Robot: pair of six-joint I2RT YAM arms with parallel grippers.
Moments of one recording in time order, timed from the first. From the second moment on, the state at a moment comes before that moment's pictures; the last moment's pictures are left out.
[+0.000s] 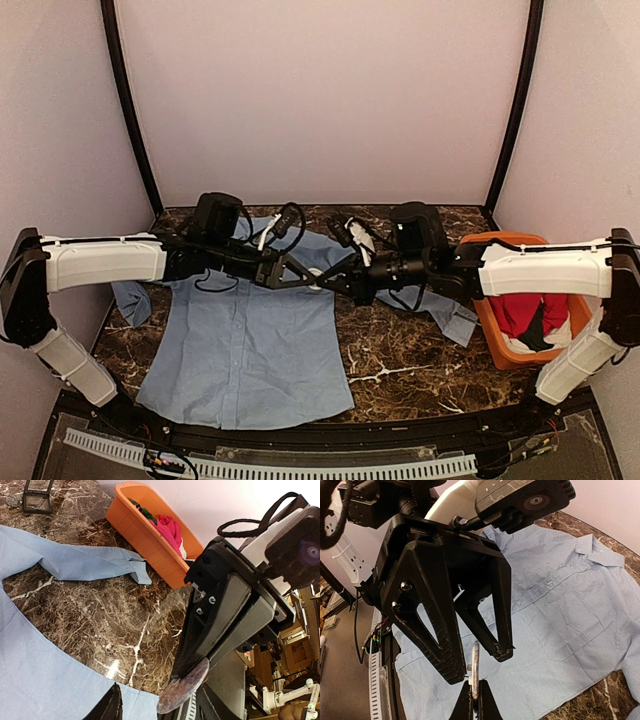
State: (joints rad) left arm -0.70 1.53 1.03 -0.05 0.78 -0.45; right arm 0.92 1.51 1.01 0.07 -0.43 0.13
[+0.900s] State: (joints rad) left arm -0.60 1.45 1.12 -0.40 0.48 -0.21; right arm 0.79 1.62 1.16 -0.04 -0.55 0.34
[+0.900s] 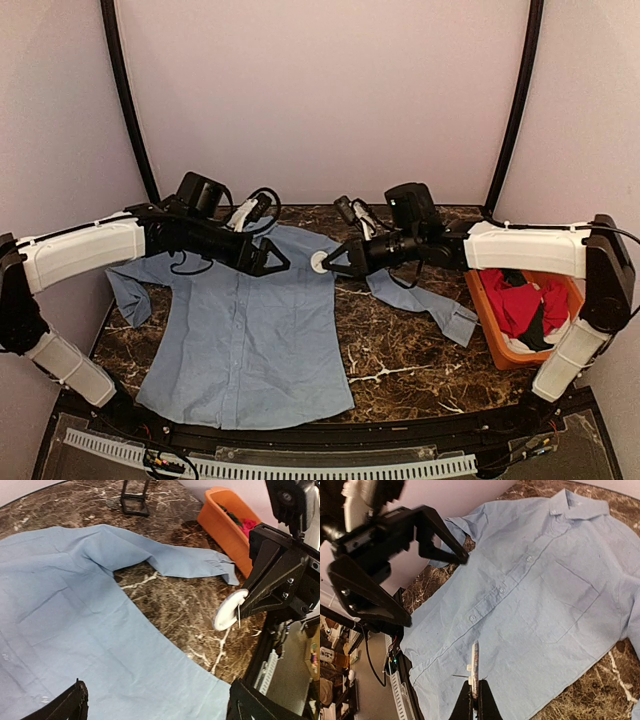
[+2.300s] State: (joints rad) left arm -0.43 2.42 2.03 -0.88 0.51 0.43; right arm 0.65 1.54 1.10 -0.22 -0.36 0.60
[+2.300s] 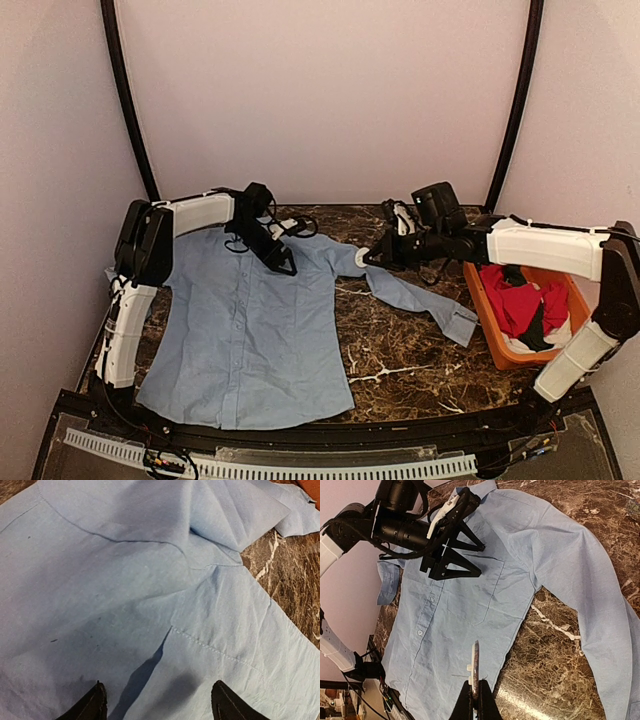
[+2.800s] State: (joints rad) left arm -0.35 2.47 2.08 -0.97 0.71 0.49; right arm 0.67 1.61 1.19 -0.27 -0.35 0.57
